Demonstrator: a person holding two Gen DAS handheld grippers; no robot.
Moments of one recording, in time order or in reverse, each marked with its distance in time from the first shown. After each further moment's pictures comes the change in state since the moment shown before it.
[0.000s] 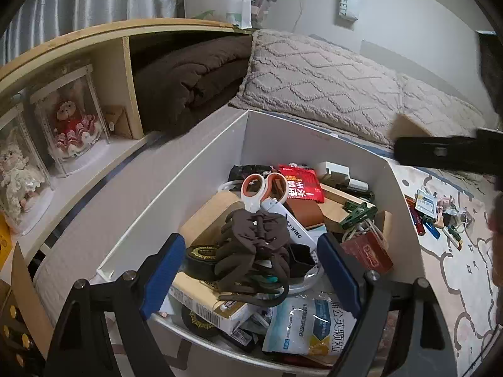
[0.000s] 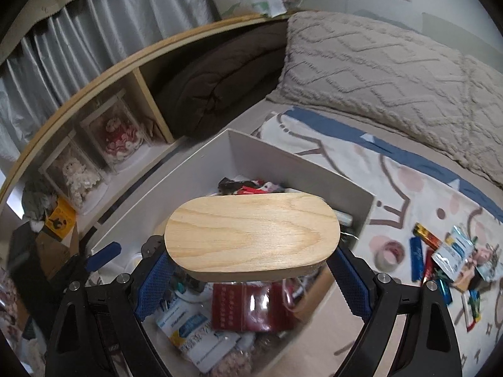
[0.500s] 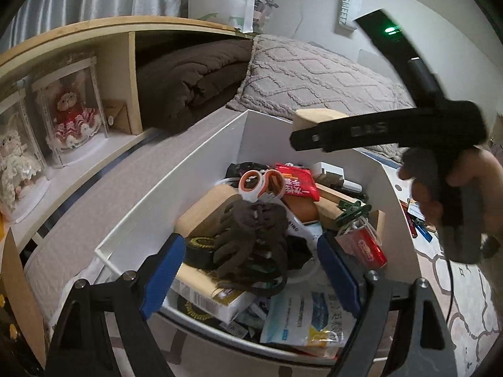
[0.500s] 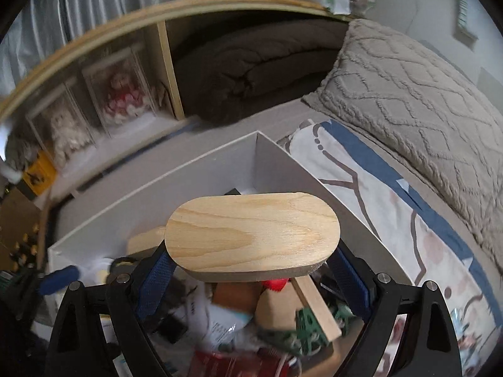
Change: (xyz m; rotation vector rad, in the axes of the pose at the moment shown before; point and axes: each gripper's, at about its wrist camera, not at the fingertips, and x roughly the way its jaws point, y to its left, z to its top) left arm -0.006 0.009 -0.016 -0.038 -0.026 -0.041; right arm 0.081 0.033 0.040 -0.281 0.063 -0.024
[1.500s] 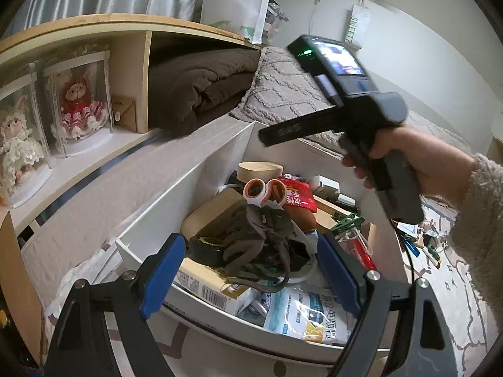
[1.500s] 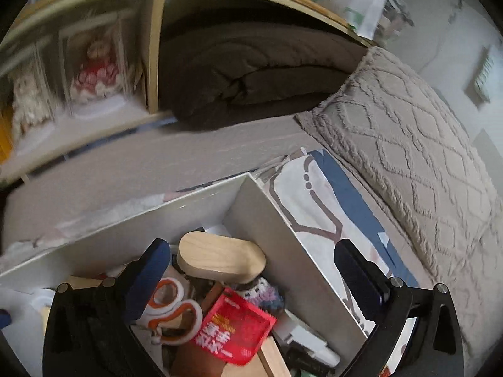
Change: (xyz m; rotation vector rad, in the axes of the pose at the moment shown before) left arm -0.017 0.014 -0.002 -0.081 -0.038 -0.041; right arm 0.040 0.011 0.052 -0.168 0.012 -0.176
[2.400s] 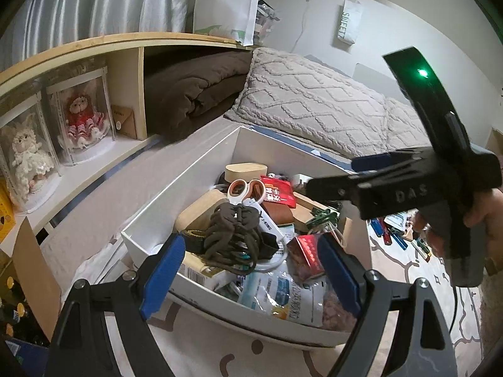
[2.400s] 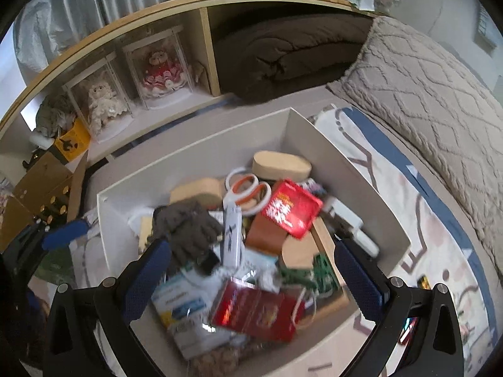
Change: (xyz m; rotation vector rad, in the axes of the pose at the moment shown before) left arm -0.042 -0.038 0.007 0.036 0.017 0.029; right arm -0.102 -0.003 -0.085 0.101 0.050 0.273
